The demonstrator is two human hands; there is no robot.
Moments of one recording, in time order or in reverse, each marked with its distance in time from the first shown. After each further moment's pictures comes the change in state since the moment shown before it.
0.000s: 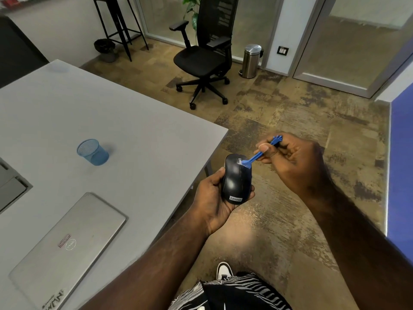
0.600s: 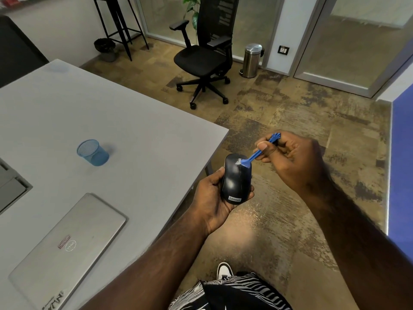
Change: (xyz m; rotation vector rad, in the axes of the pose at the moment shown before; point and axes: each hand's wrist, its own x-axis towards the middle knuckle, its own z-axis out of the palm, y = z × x) left_hand 0.003 0.005 0.000 -0.004 0.012 0.006; right_hand 0.008 0.001 0.004 0.010 0.003 0.000
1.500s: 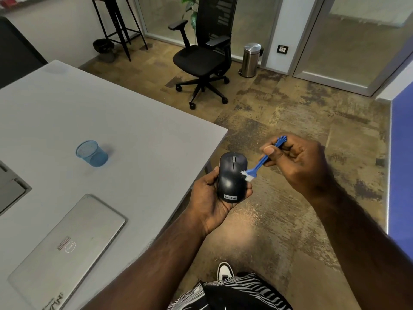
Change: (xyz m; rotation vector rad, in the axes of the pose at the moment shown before) left_hand 0.002 0.001 -0.005 -0.098 -0.048 -0.005; right_hand -0.005 0.005 -0.010 0.147 -0.036 0.037
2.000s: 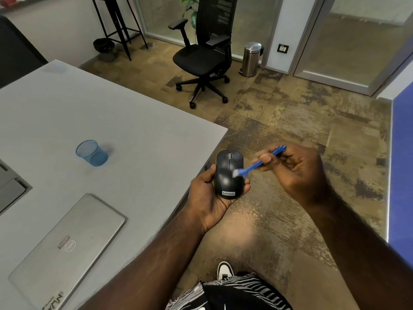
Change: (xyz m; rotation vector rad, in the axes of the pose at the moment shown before) left_hand -0.001 0.003 0.005 -0.069 0.031 0.023; right_hand -0.012 0.001 0.005 0.021 -0.033 -0.104
